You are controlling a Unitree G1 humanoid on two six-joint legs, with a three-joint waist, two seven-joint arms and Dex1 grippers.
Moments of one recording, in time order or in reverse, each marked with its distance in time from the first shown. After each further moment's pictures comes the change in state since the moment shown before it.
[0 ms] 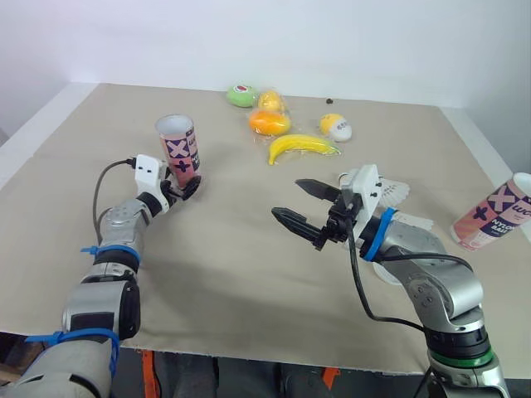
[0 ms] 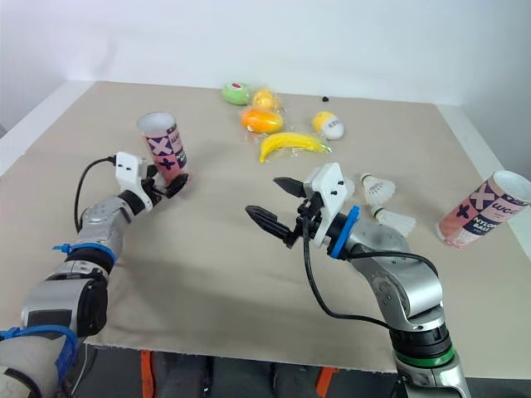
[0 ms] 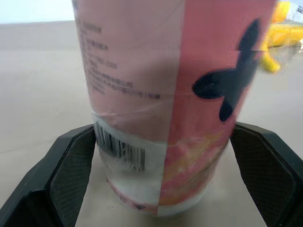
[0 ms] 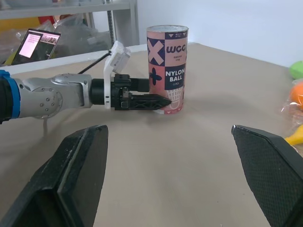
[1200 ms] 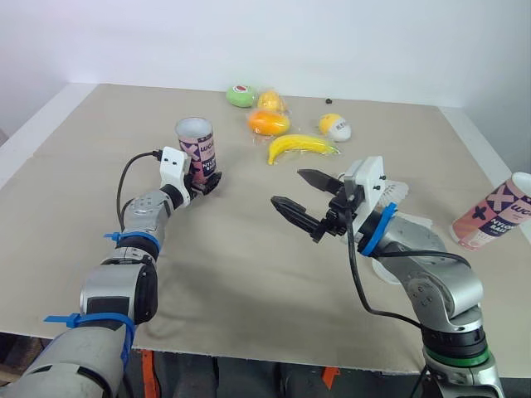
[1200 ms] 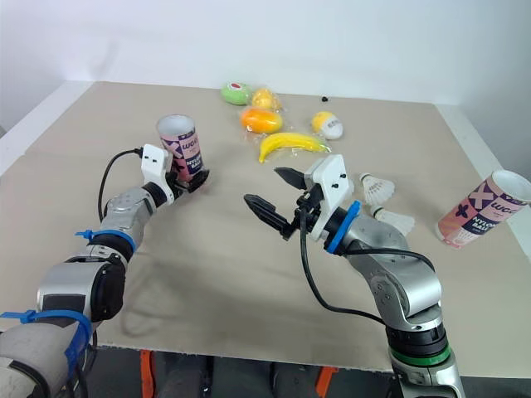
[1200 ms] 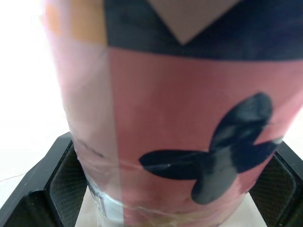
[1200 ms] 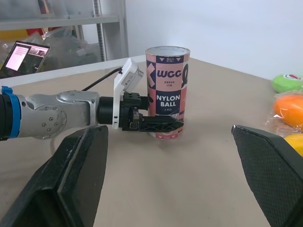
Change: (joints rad) left arm -0.096 -0.065 0.001 0.095 0.084 -0.023 0.034; right arm -0.020 0.030 -0.011 -0.027 0.008 0.011 -0.068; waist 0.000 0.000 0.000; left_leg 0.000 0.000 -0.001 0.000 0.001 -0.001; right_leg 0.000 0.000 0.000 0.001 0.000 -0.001
